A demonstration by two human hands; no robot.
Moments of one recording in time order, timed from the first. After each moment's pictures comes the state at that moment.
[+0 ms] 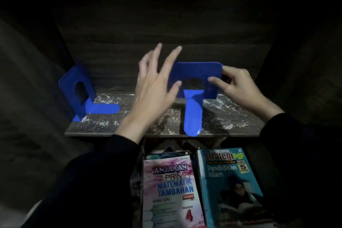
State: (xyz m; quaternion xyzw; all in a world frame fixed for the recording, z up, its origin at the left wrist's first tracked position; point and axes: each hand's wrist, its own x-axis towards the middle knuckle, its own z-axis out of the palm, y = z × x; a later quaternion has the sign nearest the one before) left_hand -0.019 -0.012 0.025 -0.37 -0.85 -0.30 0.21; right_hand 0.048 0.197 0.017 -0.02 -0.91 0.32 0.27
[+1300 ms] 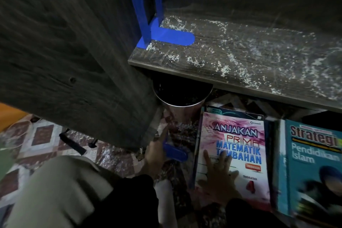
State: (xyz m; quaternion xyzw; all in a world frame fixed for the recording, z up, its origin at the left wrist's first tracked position) left_hand 0.010 -0.216 -0.310 0.10 -0.92 -0.28 -0.26; right_hand 0.098 -0.035 -0.337 -0.08 -0.93 0.12 -0.35
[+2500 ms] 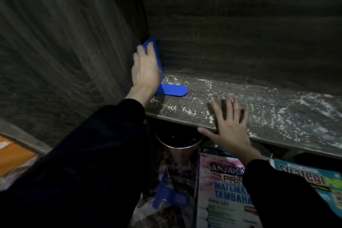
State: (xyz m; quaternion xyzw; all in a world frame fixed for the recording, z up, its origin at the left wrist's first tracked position) left_hand -0.173 -0.164 -0.029 -0.06 -0.97 -0.14 0.21; right_hand -0.053 0.033 -0.169 -0.03 -0.99 0.10 0.06
